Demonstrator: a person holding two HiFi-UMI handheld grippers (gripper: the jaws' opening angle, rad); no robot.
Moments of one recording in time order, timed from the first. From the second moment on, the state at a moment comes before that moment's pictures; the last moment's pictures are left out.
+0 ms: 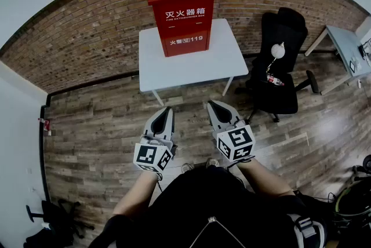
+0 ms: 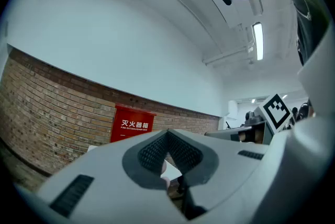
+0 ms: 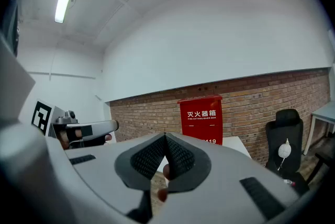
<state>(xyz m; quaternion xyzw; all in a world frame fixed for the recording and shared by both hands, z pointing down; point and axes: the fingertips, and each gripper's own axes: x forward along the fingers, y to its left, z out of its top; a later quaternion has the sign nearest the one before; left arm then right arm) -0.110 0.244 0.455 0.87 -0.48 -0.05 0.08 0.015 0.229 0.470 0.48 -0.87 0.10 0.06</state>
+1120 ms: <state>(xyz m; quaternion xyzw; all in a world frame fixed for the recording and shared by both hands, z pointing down) -0.107 0.214 0.471 0.88 -0.47 -0.07 0.09 0.012 0.193 0.475 0.49 -0.87 0.09 0.05</state>
